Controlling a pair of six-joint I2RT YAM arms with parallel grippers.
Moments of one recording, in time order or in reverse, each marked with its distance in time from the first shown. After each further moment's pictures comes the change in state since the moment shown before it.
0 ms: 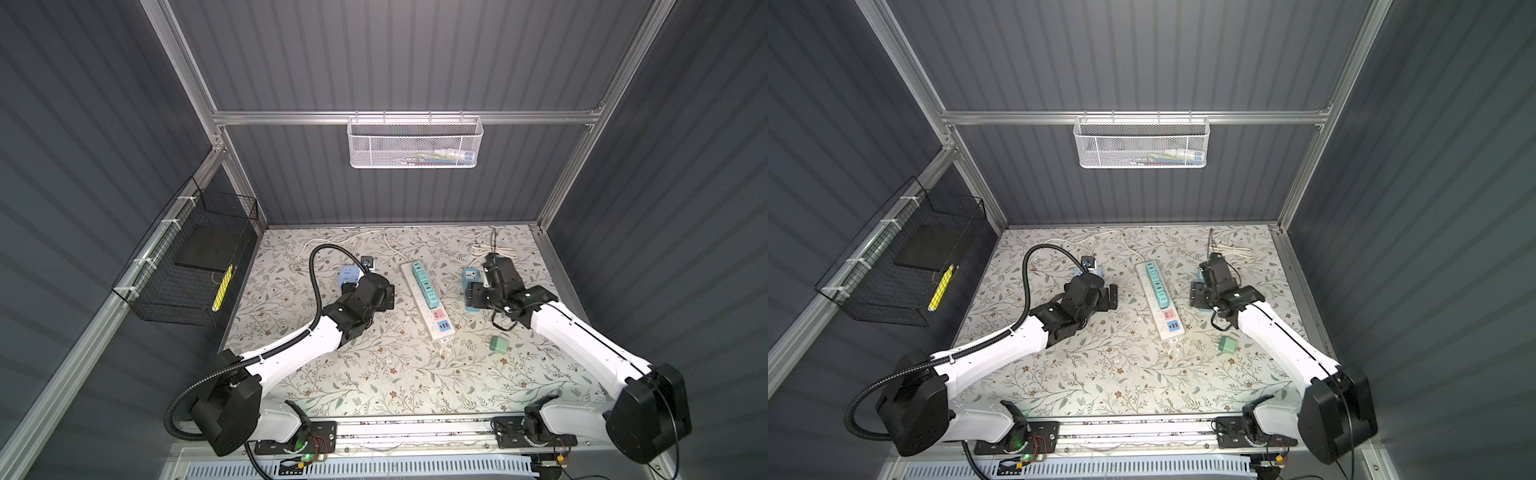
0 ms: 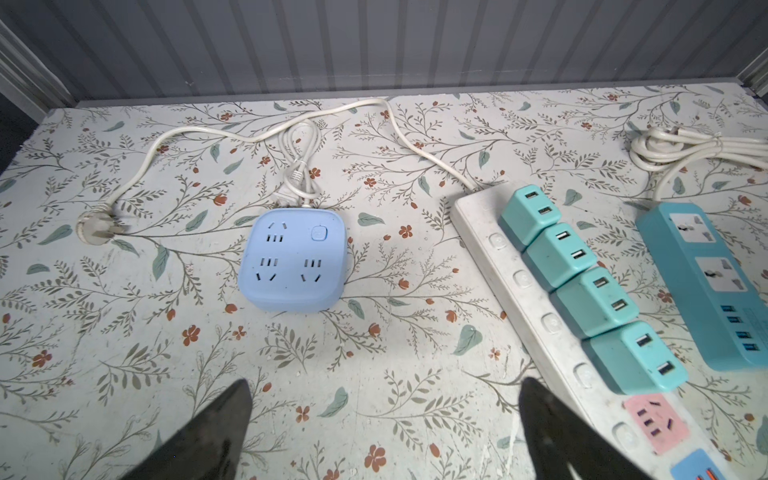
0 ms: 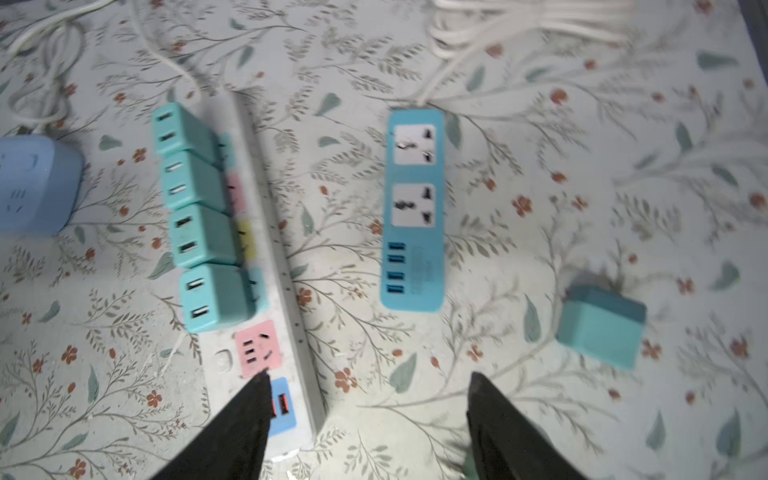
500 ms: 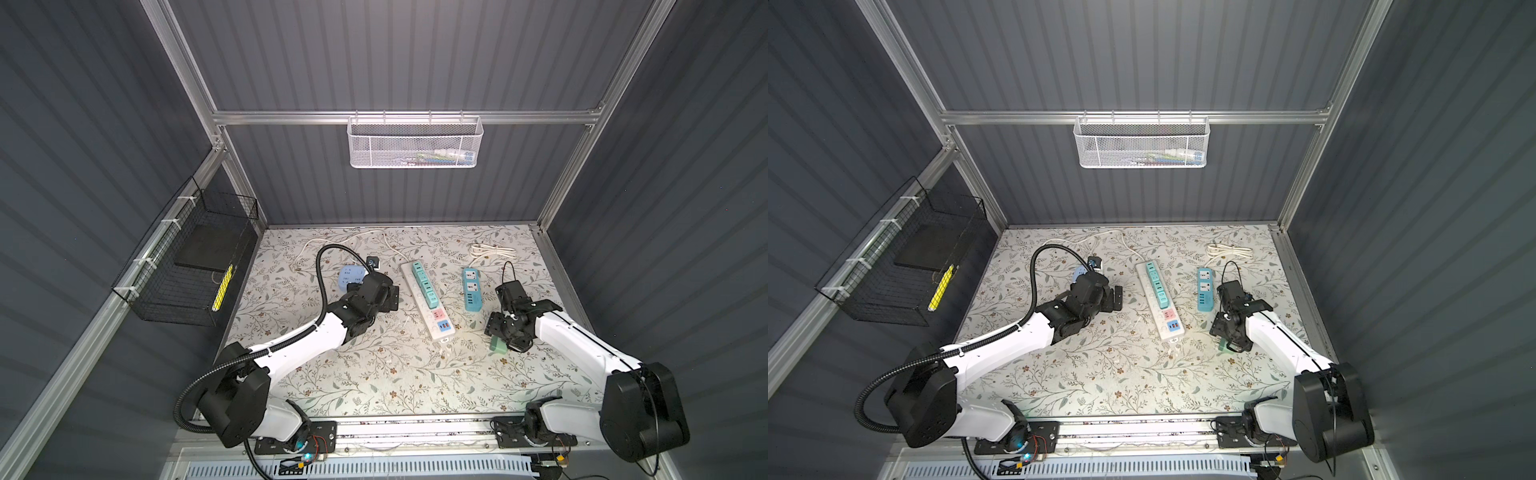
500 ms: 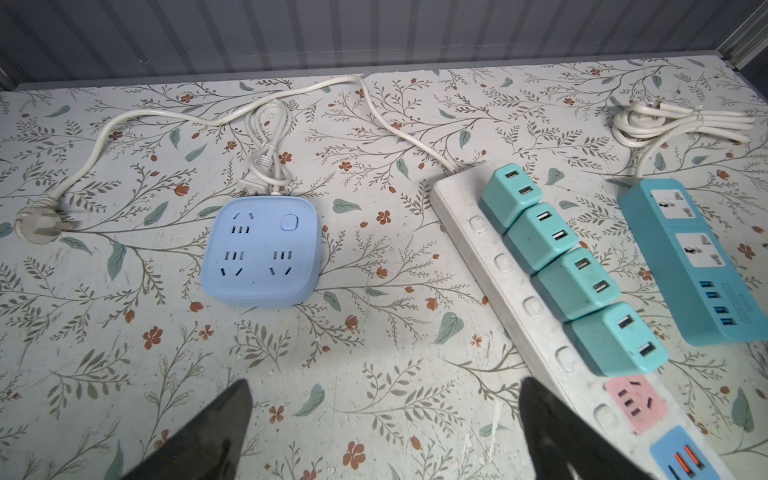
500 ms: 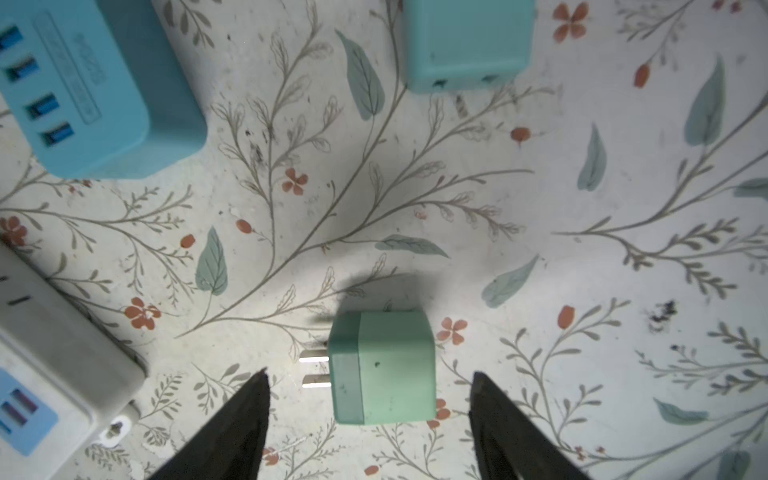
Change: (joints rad) left arm 0.001 0.035 0.014 0.000 0.057 0.000; right arm -0.119 0.034 -0.182 -0.190 -0.061 0.240
